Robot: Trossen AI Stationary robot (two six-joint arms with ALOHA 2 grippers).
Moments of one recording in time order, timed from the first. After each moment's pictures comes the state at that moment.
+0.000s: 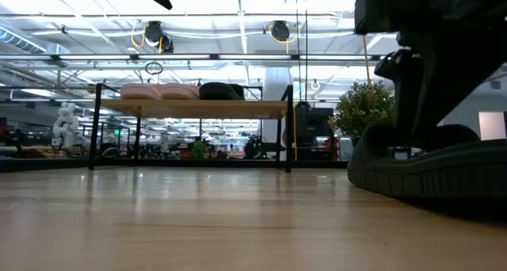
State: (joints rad) left arm 0.05 1.16 1.40 -0.99 -0.79 0.19; right arm 0.49 1.63 1.02 -0.64 0.19 0.58
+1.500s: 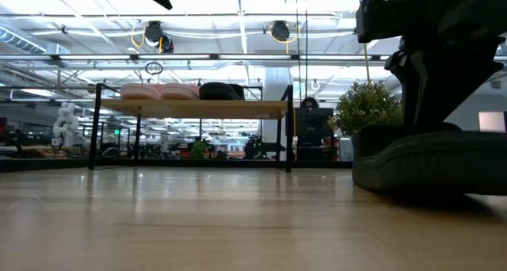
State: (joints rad) left arm 0.05 1.16 1.40 -0.99 -0.80 0.20; right arm 0.50 1.68 1.10 -0.88 0.29 0.69
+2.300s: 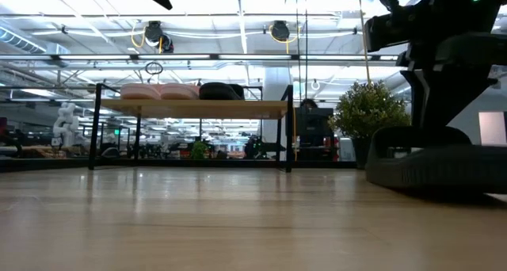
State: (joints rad) left arm 0.05 1.16 1.40 -0.99 -0.80 0.20; right arm 0.50 1.68 1.10 -1.03 0.37 0.78
